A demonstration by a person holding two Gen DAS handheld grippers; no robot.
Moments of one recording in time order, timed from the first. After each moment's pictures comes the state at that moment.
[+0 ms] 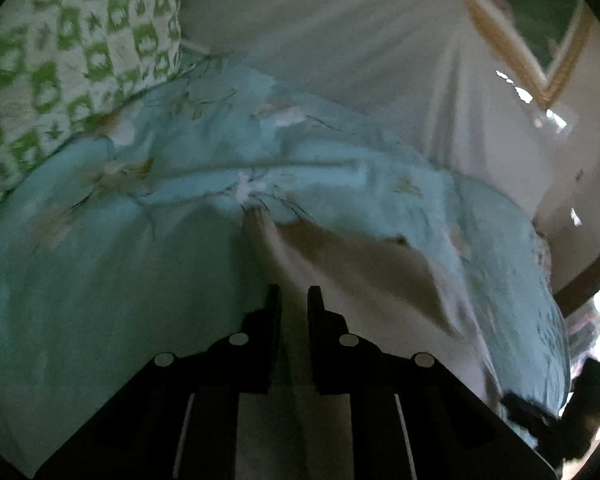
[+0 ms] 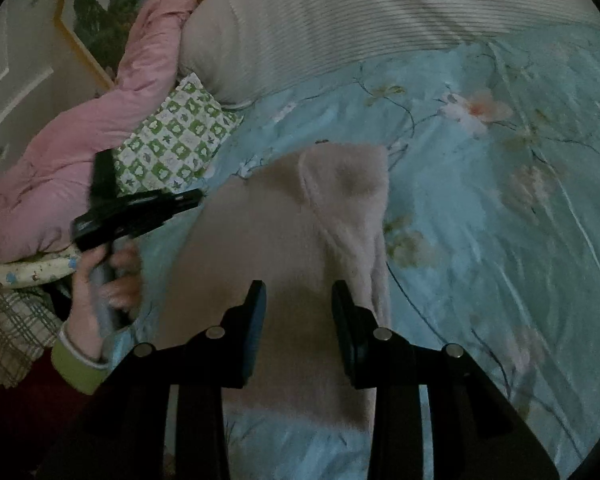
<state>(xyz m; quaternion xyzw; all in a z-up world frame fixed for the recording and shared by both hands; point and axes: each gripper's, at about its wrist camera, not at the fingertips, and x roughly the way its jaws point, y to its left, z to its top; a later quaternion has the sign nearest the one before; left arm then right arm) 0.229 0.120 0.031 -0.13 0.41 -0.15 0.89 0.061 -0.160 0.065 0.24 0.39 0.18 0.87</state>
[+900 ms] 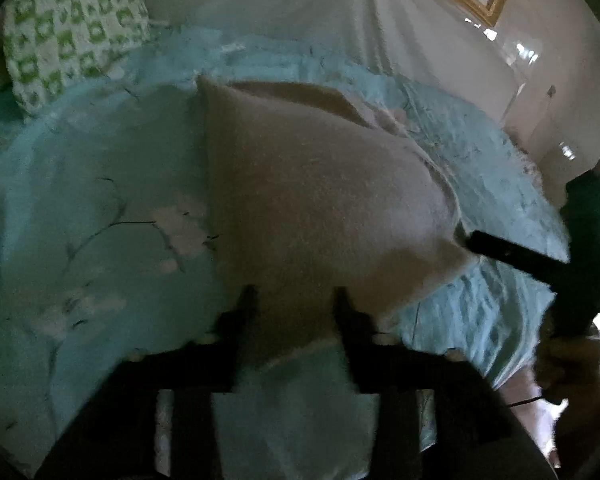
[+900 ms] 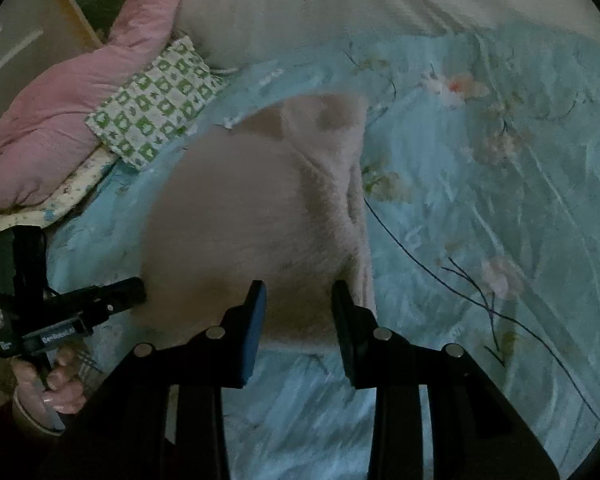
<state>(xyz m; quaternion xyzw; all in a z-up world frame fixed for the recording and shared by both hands) 0.058 0.067 -0.010 -0.04 0.43 -0.17 0.88 0.020 -0.147 0.055 0.17 0.43 0.16 0.87</state>
